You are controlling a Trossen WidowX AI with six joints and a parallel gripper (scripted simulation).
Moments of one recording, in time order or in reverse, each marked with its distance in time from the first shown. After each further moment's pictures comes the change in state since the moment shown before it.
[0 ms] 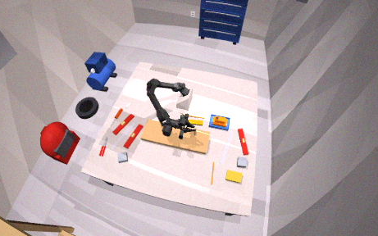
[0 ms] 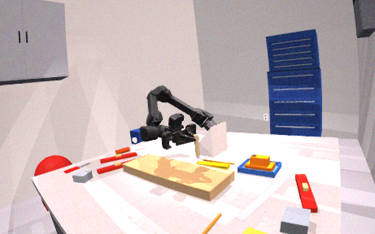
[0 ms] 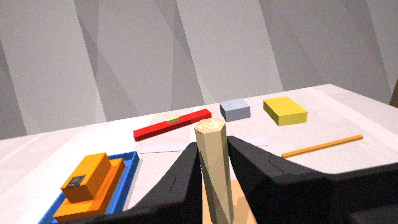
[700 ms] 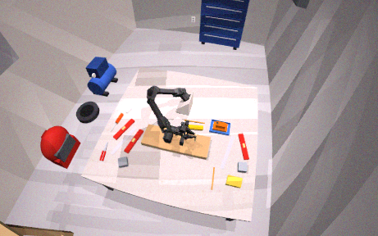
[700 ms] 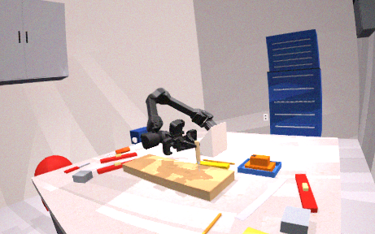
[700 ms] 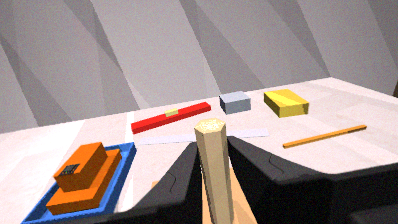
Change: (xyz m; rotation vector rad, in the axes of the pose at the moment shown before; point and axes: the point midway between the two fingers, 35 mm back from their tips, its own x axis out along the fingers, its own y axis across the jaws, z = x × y) arm 0.002 0.001 -0.025 0.000 0.001 0.002
